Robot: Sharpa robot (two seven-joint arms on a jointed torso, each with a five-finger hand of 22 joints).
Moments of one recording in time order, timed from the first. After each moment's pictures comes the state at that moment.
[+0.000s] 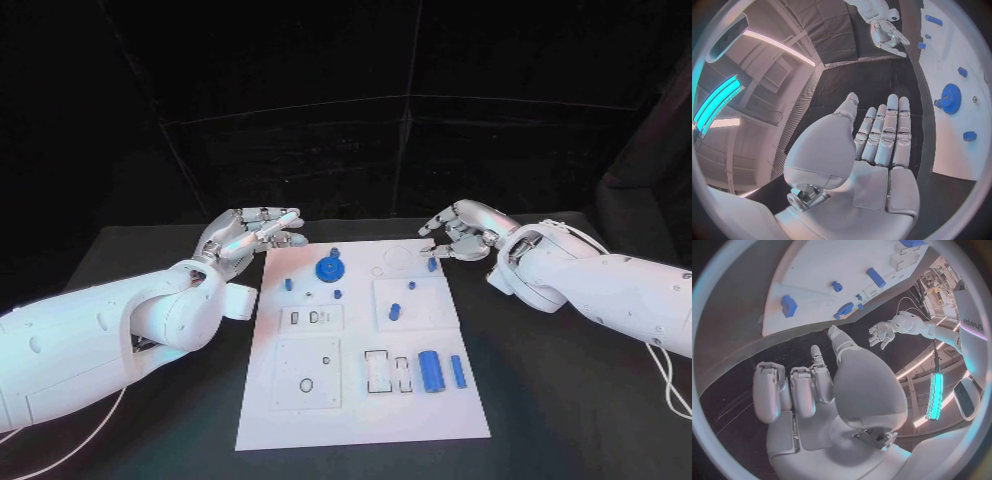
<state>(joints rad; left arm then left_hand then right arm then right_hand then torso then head) 1.21 -0.89 -0.07 1.52 0.00 -0.27 0.51 1.37 0.04 -0.01 0.07 0.07 0.92 0.24 0.08 0.07 0.97 0.19 0.10 0.06 1.10 0.13 0.19 0.15 0.18 0.88 0.24 0.31 0.11 1.23 -0.81 -0.02 1.29 -1.20 -0.36 0.14 1.33 -0.12 0.11 0.07 0.25 0.96 0.16 0.07 0.07 1.46 0.08 1.43 1.31 1.47 0.00 1.53 1.31 0.05 1.47 0.10 1.49 1.31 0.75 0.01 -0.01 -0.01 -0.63</state>
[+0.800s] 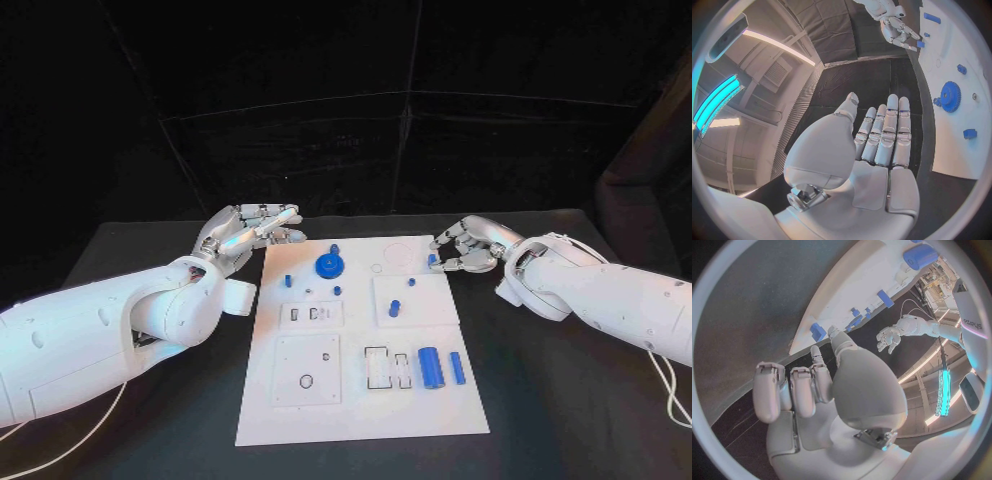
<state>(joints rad) 1.21 -0.88 -0.07 1.51 0.00 -0.26 0.51 1.37 0.04 -0.01 0.07 0.07 0.92 0.24 0.08 0.07 0.97 0.19 0.10 0.06 1.10 0.13 0.18 0.15 0.18 0.88 0.24 0.30 0.11 1.17 -0.80 -0.02 1.18 -1.16 -0.30 0.18 1.34 -0.11 0.10 0.07 0.24 0.95 0.16 0.07 0.07 1.46 0.08 1.42 1.31 1.47 0.00 1.53 1.31 0.05 1.47 0.10 1.49 1.31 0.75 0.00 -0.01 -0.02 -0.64</state>
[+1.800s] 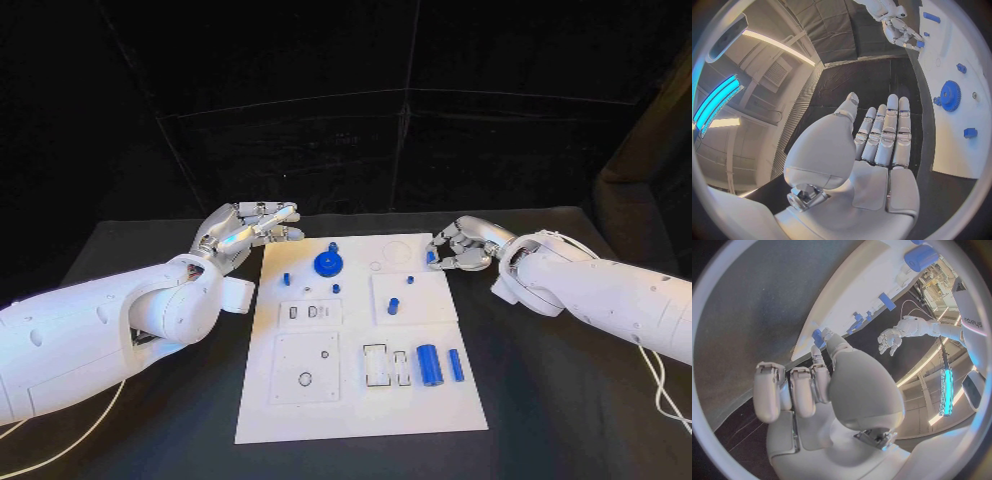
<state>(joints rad) 1.21 -0.88 -0.07 1.50 0.00 -0.26 0.51 1.37 0.04 -0.01 0.07 0.07 0.92 0.24 0.08 0.07 0.97 0.19 0.10 0.06 1.10 0.13 0.18 0.15 0.18 0.88 0.24 0.30 0.11 1.17 -0.76 -0.02 1.14 -1.15 -0.26 0.18 1.38 -0.07 0.13 0.02 0.23 0.99 0.16 0.08 0.07 1.47 0.07 1.42 1.31 1.47 0.00 1.53 1.31 0.05 1.47 0.10 1.49 1.31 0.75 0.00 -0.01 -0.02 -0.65</state>
